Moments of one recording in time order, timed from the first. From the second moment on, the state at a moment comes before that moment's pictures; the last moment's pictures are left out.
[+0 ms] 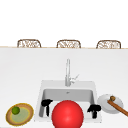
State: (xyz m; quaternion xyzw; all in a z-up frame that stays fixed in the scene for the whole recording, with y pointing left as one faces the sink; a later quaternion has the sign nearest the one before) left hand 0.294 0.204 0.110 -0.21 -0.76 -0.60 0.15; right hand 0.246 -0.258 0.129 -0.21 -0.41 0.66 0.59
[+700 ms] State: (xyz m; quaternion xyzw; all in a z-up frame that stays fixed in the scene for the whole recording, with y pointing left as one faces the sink) left hand 0.357 0.136 0.076 -0.21 -0.75 -0.61 0.16; right hand 0.246 -0.258 0.128 -0.21 -0.41 0.66 0.59
